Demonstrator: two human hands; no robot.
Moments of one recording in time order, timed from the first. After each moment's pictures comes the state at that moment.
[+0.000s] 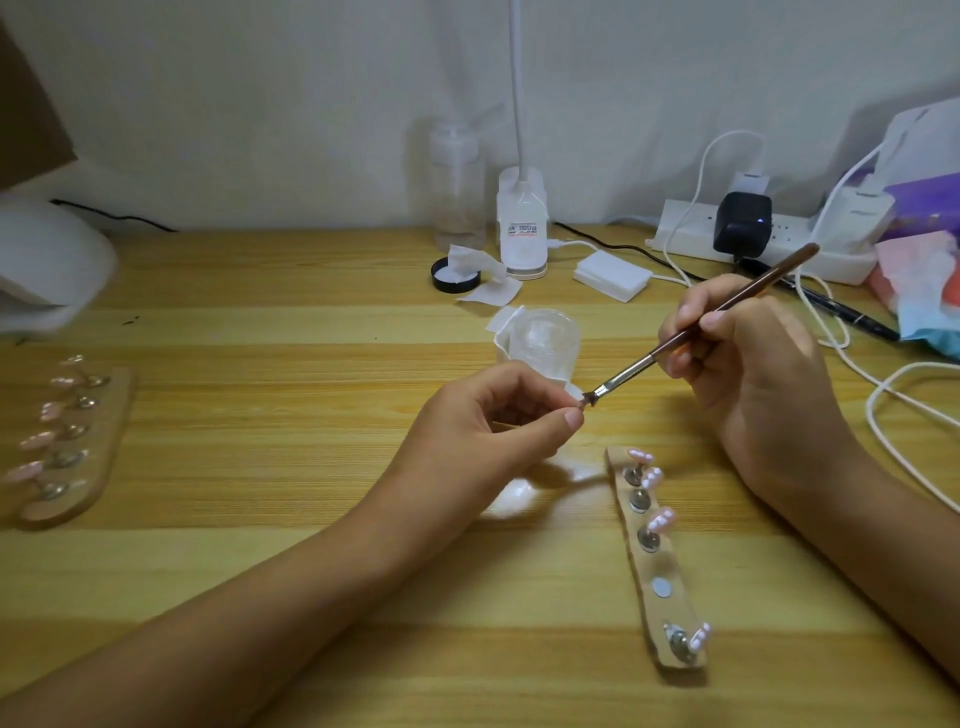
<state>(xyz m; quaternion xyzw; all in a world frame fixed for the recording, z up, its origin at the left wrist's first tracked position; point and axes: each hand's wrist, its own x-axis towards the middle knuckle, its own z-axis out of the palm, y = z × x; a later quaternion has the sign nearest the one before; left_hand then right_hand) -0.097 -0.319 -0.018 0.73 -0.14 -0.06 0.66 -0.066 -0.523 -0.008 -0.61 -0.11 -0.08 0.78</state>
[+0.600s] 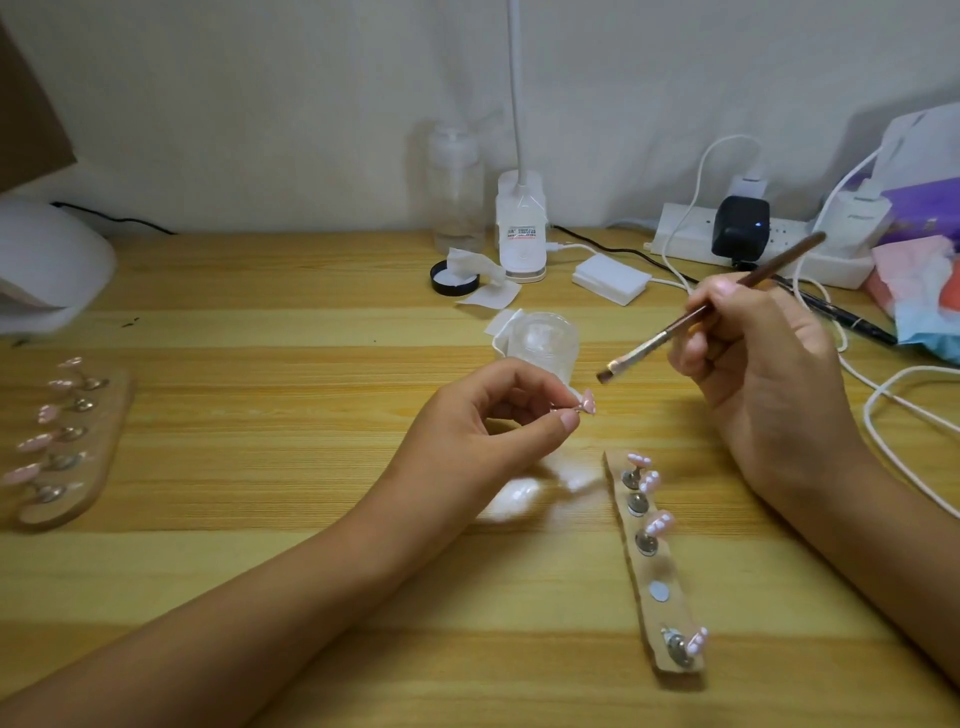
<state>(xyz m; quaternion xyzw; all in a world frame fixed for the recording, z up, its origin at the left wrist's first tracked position) -0.096 -0.319 -0.018 0.73 -0.15 -0.04 0.66 -0.067 -0.521 -0.003 -0.57 -0.07 -0.12 0.81</state>
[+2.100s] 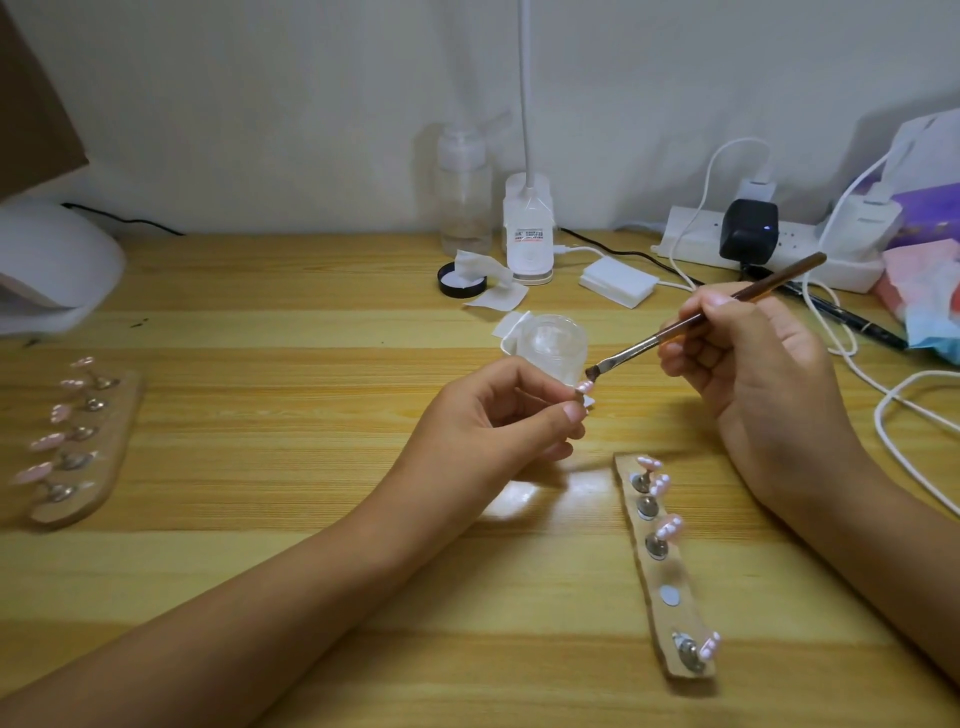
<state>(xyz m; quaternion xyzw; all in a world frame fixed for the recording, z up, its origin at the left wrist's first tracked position) -0.094 -0.319 -0.016 0.67 -0.13 -0.09 0.73 -0.069 -0.515 -0.004 -0.60 -0.05 -0.11 0.79</state>
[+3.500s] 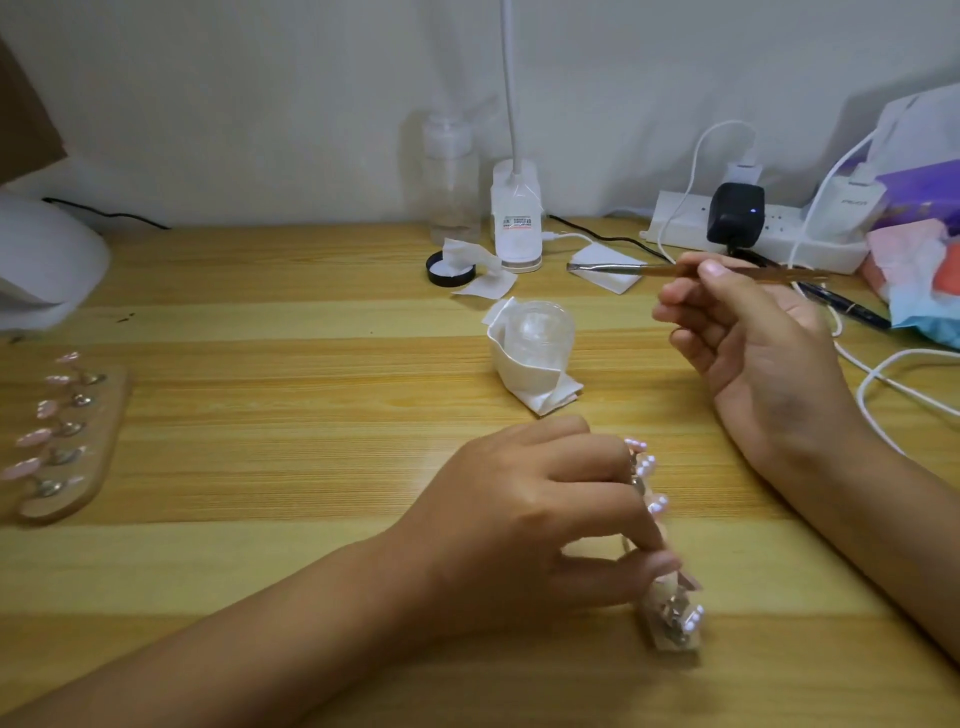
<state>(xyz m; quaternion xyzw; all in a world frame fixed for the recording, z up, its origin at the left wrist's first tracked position) -0.125 -0.333 -0.014 0.80 -0.46 0.21 0.32 -0.063 -0.526 -0.001 -0.57 -0.03 -0.09 0.81</state>
